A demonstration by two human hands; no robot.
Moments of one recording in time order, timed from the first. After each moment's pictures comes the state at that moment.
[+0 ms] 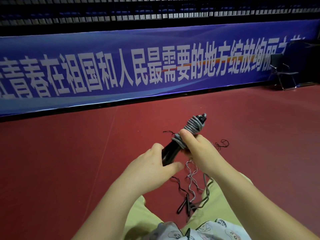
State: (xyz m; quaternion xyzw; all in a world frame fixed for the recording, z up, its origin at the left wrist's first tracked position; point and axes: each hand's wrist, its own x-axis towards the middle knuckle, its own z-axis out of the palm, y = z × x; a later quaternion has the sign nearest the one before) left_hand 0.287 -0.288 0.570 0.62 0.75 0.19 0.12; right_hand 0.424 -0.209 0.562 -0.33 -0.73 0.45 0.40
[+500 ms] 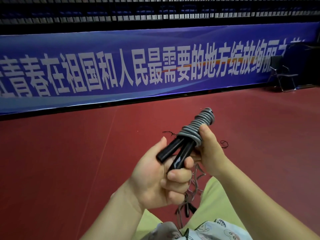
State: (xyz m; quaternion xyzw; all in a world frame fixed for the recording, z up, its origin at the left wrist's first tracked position) left_hand 0.291 -0.289 0.558 0.37 0.15 0.35 0.85; right_hand 0.424 -0.204 0.563 -0.19 -0.60 0.65 0.42
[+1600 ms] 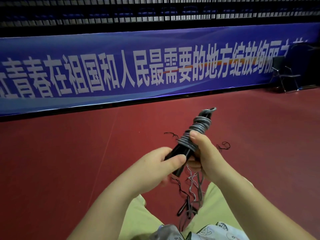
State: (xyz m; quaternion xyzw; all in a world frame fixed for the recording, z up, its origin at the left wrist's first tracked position) left_hand 0.283 -0.295 0.575 0.64 0.59 0.37 0.32; right_hand 0.423 -0.207 0.560 -0.21 -0.63 0.65 0.37
